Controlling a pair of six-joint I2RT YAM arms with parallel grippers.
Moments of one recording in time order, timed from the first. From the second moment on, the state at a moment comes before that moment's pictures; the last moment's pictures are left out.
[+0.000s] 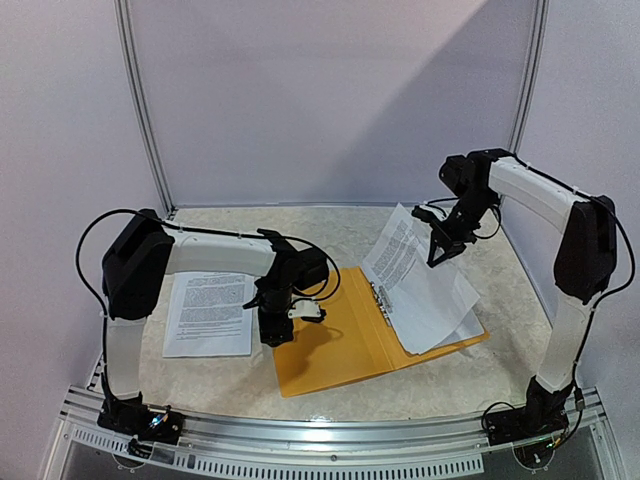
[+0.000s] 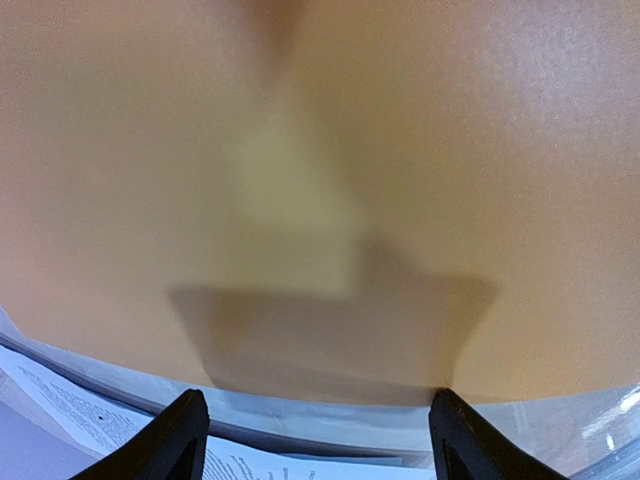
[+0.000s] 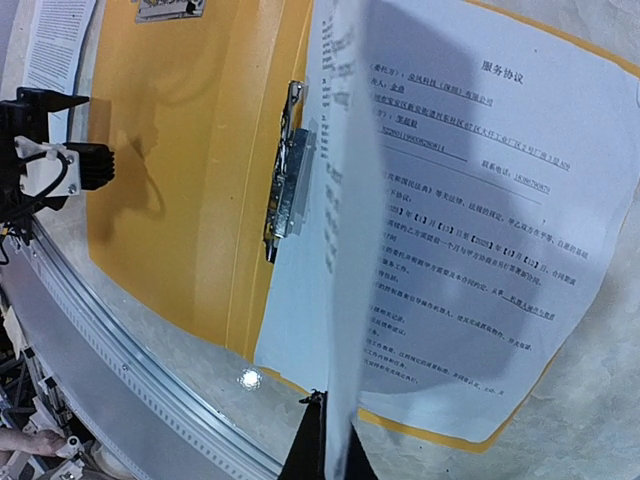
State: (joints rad) left arm -0.91 2.10 1.50 -1.07 -0.19 0.44; right arm 0.35 1.91 1.76 -1.35 -0.39 -0.11
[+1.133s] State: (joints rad) left arm -0.92 2.10 1.50 -1.07 -0.23 0.44; right arm 0.31 1.98 1.67 -1.27 -0.38 -0.02
